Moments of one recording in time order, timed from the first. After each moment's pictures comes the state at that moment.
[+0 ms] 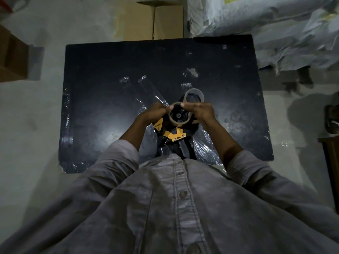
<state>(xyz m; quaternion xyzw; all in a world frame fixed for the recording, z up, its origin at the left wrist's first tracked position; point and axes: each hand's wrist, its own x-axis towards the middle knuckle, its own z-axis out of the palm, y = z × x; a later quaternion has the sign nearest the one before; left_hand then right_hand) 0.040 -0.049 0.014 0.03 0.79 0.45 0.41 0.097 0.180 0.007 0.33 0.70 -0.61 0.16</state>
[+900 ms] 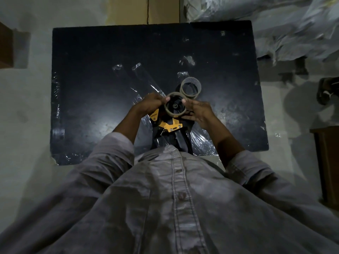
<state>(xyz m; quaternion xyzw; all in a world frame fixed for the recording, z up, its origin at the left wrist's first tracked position) 0.045 -0.047 0.016 0.03 0.81 0.43 0.39 0.126 0.180 0.004 0.35 0.56 -0.73 0.19</state>
